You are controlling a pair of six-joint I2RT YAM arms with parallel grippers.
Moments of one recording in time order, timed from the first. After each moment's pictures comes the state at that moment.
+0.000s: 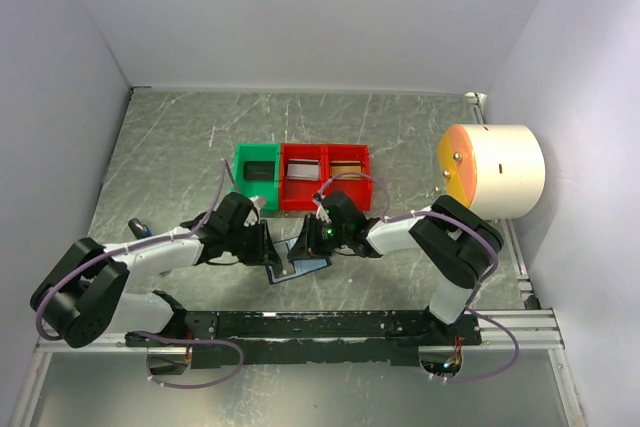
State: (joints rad) left arm -0.64 1.29 0.47 -0.12 0.33 -0.76; right arm 0.82 1.73 0.63 0.38 -0.45 0.94
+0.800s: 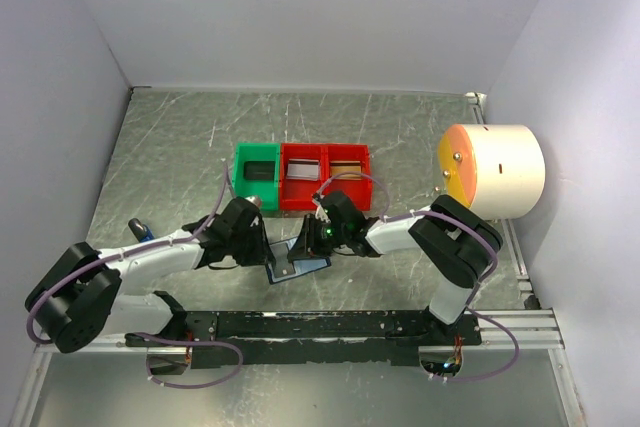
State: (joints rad) left arm -0.72 1.25 0.49 -0.21 0.10 -0.82; right arm 0.82 1.74 0.64 0.36 -0.45 0.94
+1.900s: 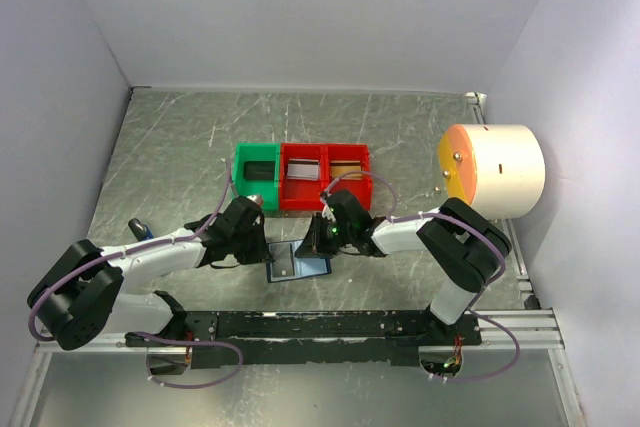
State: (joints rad) left arm -0.73 1.28 0.51 -0.21 0.07 -0.80; right arm 0.78 1.69 0.61 0.33 -0.43 0.94
